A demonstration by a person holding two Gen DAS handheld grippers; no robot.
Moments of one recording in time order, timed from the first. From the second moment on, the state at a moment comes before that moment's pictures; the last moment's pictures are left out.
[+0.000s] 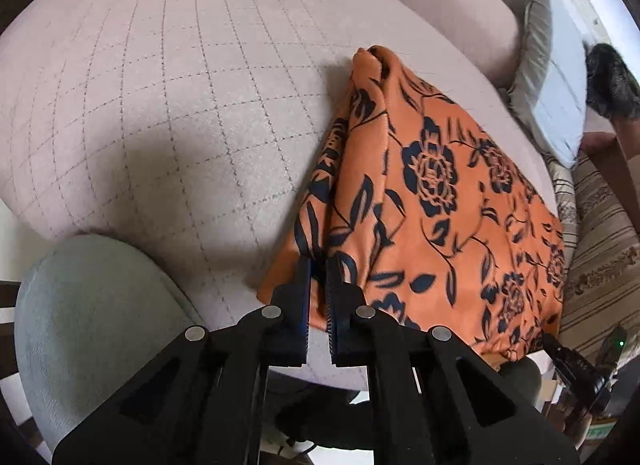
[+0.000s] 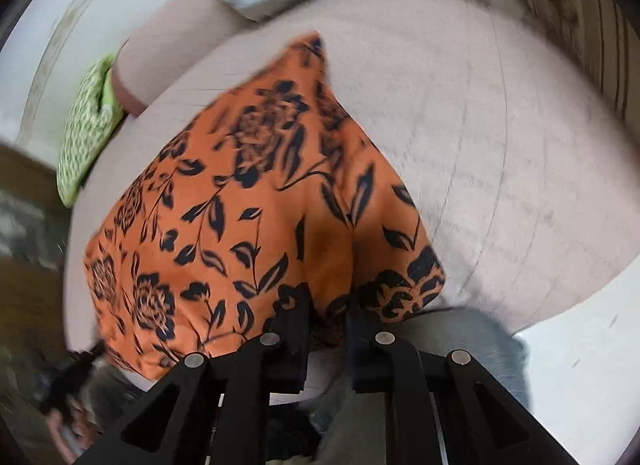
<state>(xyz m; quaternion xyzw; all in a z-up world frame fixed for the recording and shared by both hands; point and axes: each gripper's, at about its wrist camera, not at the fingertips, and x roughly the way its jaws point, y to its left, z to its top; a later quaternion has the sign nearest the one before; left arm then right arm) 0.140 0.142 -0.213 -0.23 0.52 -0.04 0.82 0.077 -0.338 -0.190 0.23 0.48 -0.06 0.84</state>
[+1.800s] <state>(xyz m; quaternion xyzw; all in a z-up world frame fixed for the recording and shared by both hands) 0.251 0.134 -0.159 -0.19 0.48 -0.06 0.85 0.220 -0.395 -0.159 0.30 0.43 -0.04 0.85</state>
